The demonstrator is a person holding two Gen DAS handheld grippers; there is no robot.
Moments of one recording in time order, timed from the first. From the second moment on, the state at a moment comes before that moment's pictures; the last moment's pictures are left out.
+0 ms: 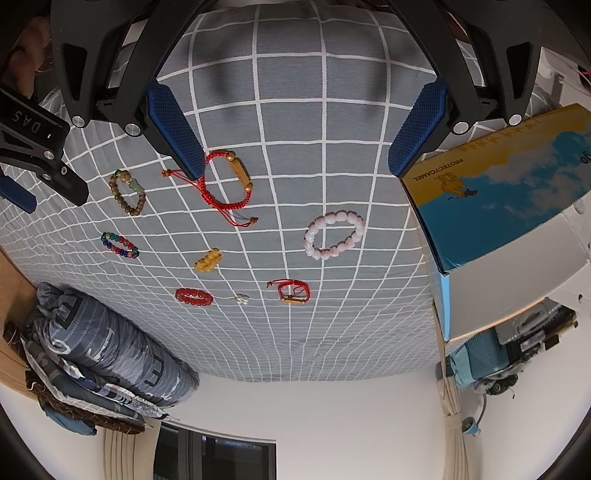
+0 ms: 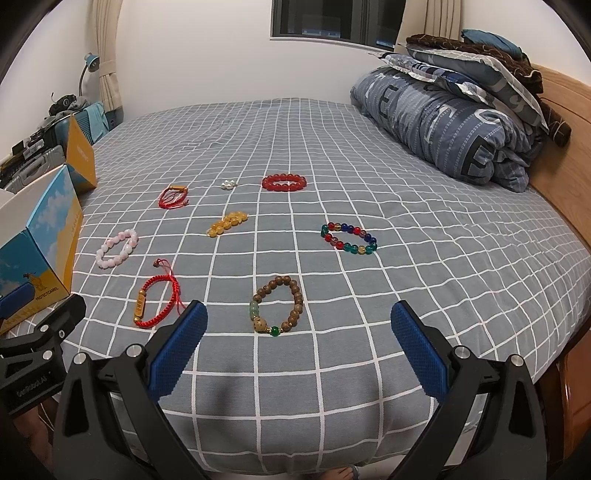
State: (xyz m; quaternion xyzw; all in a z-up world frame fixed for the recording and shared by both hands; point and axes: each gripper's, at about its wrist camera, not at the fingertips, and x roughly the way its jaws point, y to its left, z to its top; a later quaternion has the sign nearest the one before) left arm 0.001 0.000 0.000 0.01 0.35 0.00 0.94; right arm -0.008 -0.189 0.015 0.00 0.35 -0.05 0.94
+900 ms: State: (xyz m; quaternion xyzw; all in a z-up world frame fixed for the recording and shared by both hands) left arm -0.001 -0.002 0.000 0.01 0.35 -0.01 0.94; right arm -0.008 -0.188 0.018 0.00 0.35 -0.05 0.94
